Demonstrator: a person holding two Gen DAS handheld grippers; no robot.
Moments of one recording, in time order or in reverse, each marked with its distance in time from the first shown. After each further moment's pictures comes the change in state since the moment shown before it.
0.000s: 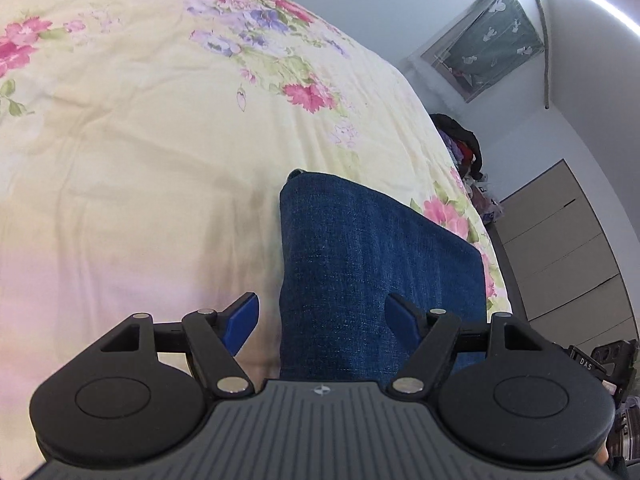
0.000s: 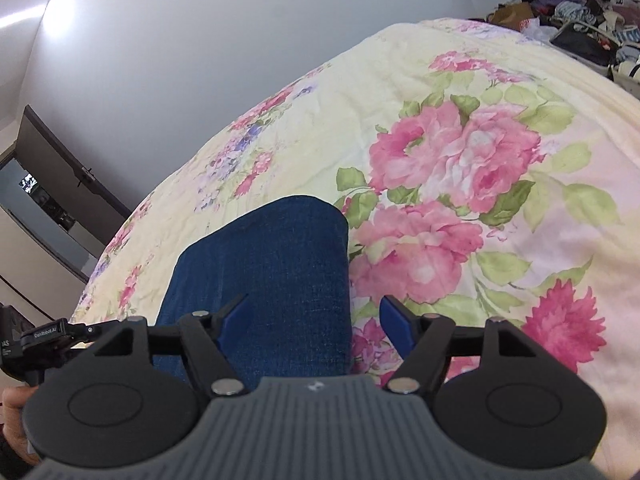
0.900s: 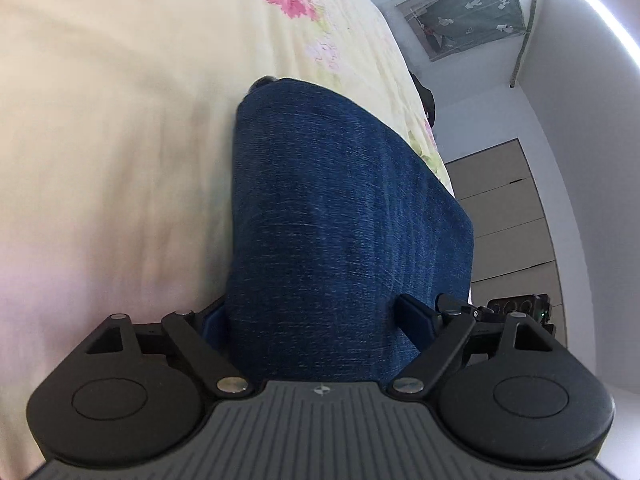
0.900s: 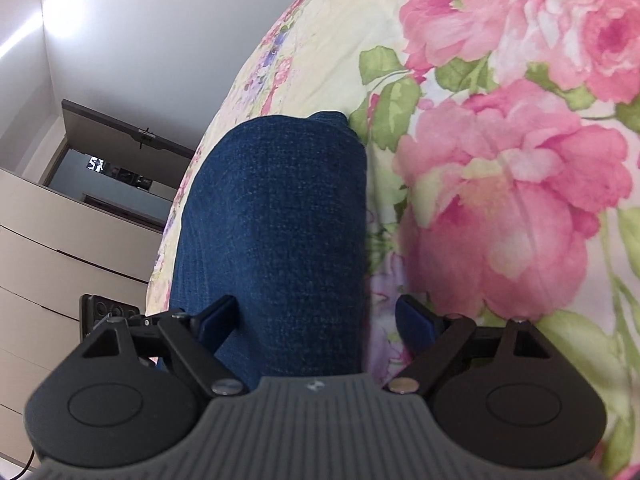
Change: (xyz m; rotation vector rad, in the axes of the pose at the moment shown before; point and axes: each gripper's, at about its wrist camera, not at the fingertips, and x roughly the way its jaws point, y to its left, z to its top) left arm 0.091 0.022 0.004 -0.084 0.184 -0.225; right arm 0.134 -0.048 0.012 0.163 0.301 0.303
